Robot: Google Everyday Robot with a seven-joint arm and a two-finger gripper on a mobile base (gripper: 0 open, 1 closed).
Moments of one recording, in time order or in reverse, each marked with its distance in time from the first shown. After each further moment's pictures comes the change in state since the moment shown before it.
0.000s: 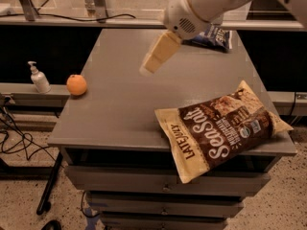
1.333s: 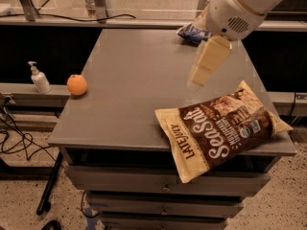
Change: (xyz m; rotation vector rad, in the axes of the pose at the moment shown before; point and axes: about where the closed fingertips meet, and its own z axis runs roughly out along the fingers) arm 0.063 0.035 -0.084 -0.025 0.238 -0.046
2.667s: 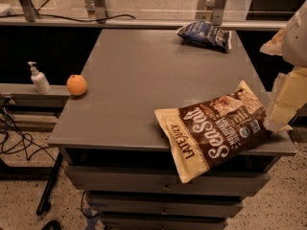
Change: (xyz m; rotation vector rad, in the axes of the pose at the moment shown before) arm 0.120 0.064 -0.067 0.001 0.282 0.083
